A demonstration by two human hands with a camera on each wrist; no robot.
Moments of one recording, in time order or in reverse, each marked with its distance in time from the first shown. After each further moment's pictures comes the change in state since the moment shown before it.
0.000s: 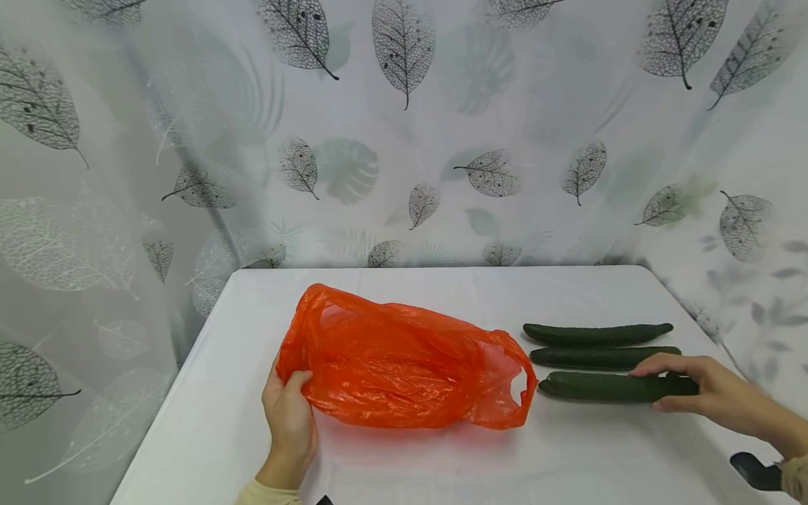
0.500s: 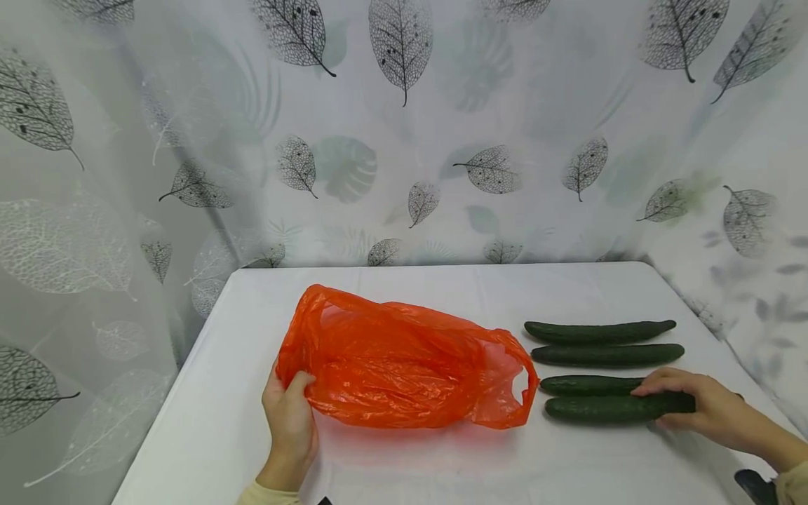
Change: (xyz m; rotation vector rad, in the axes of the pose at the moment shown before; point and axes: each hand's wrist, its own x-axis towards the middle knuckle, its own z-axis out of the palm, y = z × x) left_hand 0.000 -0.001 0.000 0.037 0.013 -0.024; right_hand -0.021 0.031 0.021 -0.209 -0.020 0.007
